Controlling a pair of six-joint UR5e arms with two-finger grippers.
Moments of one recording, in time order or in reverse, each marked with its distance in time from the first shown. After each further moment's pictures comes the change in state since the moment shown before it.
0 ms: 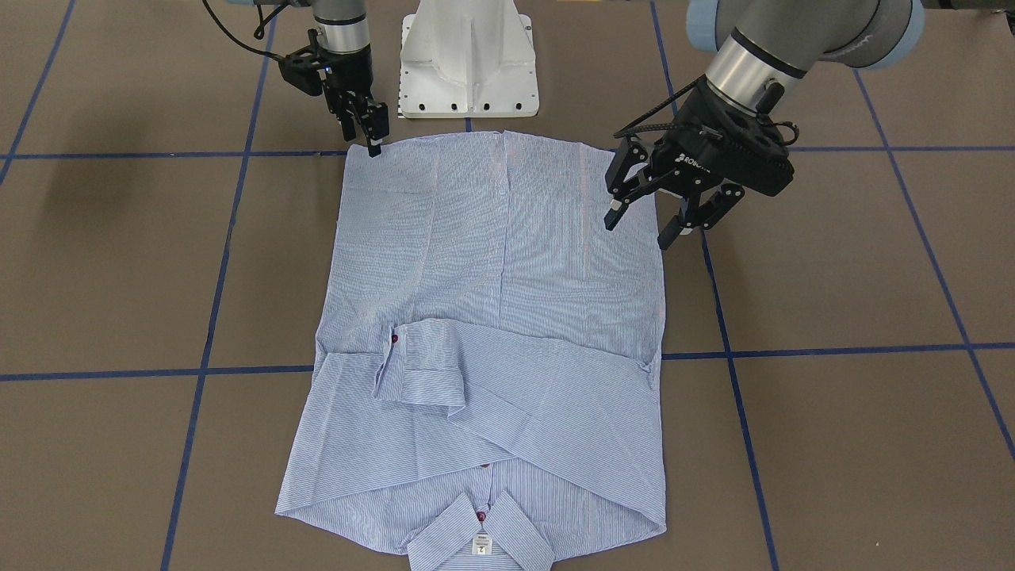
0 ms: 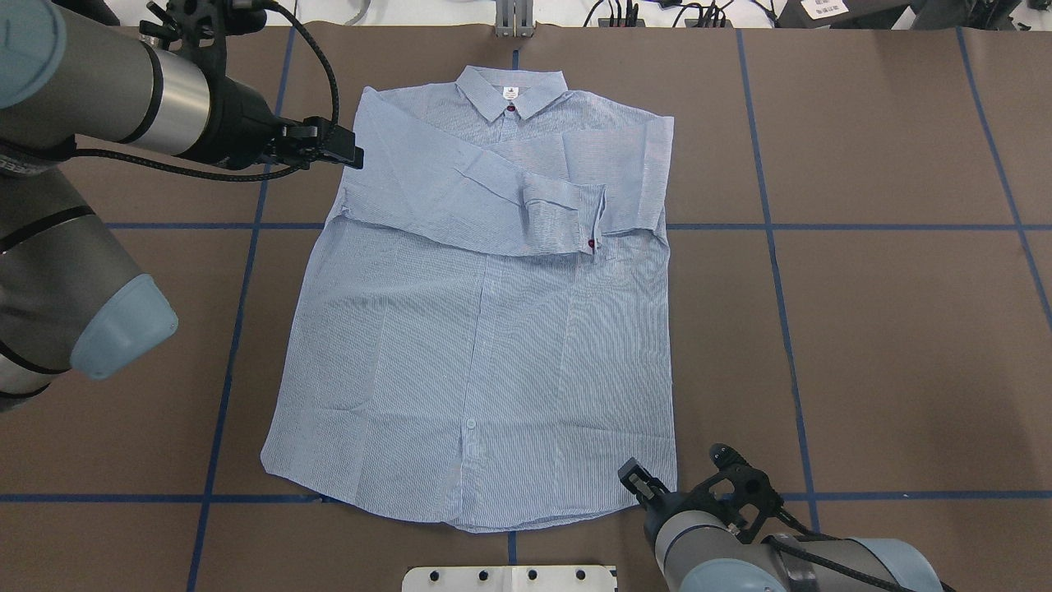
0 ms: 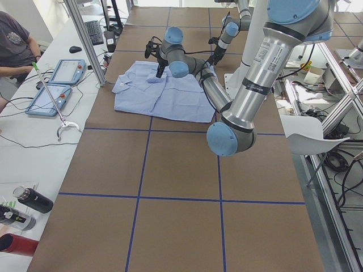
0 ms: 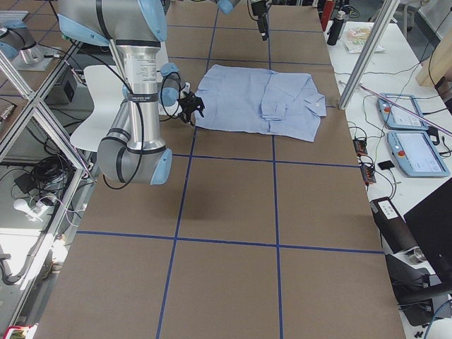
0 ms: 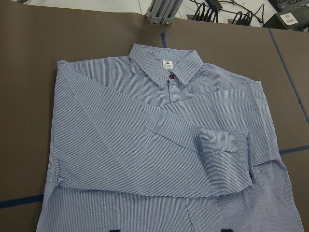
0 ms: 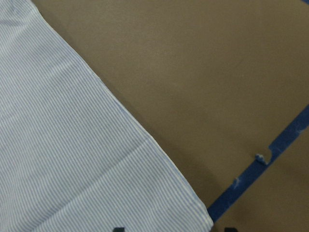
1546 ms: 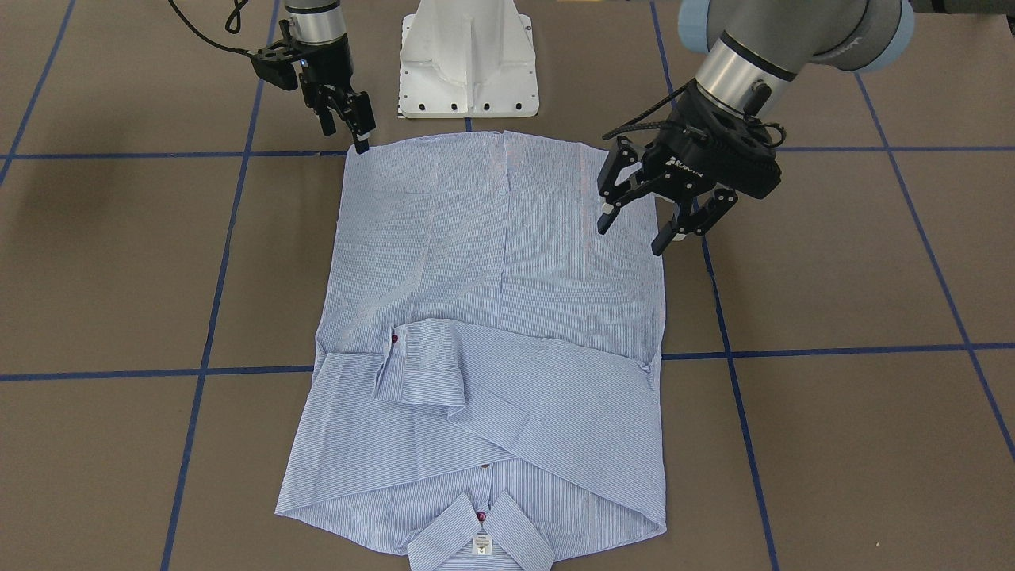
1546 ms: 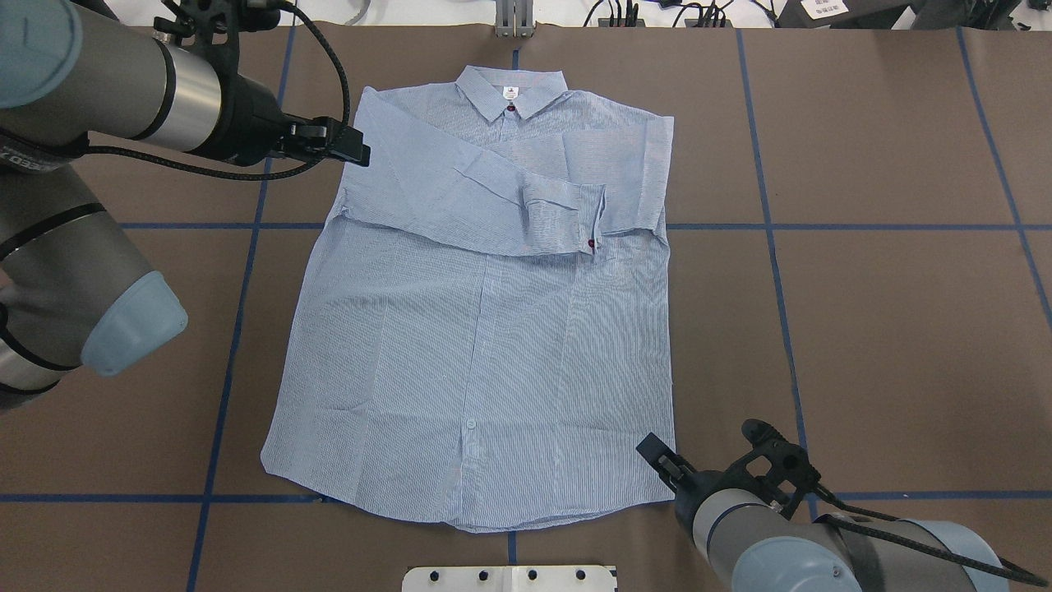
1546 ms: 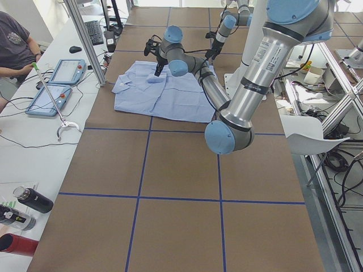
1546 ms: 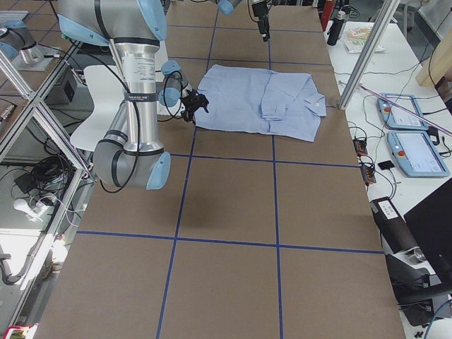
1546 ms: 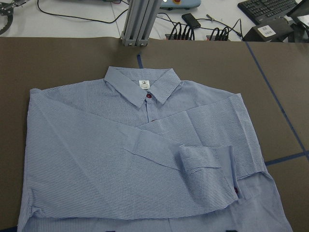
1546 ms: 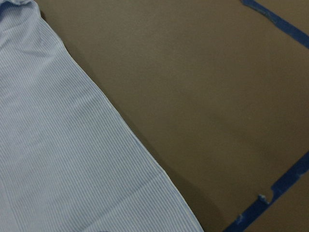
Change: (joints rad) left arm 0.002 -0.010 0.013 0.002 0.007 0.046; right arm 0.031 -0.093 0.070 0.080 0.001 -0.052
